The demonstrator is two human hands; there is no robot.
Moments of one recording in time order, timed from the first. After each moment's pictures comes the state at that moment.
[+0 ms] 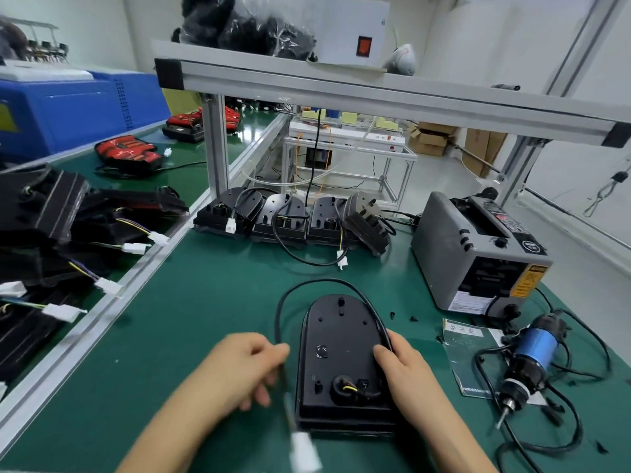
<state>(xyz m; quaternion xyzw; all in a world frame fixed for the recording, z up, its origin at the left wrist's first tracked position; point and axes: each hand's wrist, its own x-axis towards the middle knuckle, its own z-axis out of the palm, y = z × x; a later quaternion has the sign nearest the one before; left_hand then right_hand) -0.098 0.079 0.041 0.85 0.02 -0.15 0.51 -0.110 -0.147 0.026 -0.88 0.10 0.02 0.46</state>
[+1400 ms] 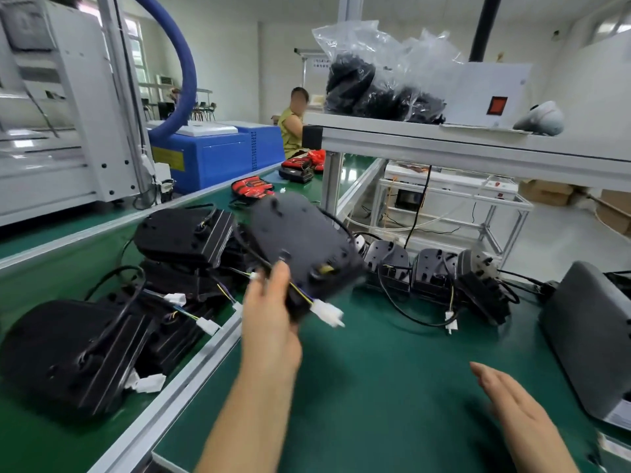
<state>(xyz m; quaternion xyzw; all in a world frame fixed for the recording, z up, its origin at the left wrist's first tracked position) -0.044 0.143 0.099 0.36 0.14 0.25 0.89 -0.064 -0.128 0.040 -0.83 0.07 -0.06 0.56</state>
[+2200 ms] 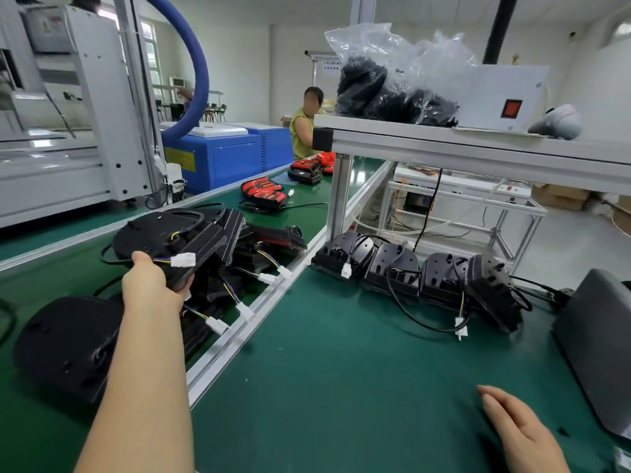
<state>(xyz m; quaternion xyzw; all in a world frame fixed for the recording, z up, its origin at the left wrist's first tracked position) -0.030 0.323 0.108 0.30 0.39 0.33 0.81 -0.055 -0.128 0.017 -0.85 0.07 -0.09 0.51</state>
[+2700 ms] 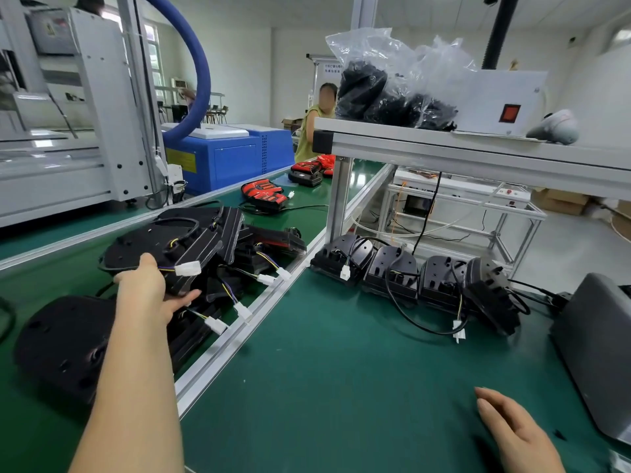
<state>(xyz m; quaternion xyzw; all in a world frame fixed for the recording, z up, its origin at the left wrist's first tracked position) -0.039 0.326 0.100 0.39 0.40 0.32 0.77 -0.054 -0.130 0.015 -0.85 0.07 -0.08 0.52</state>
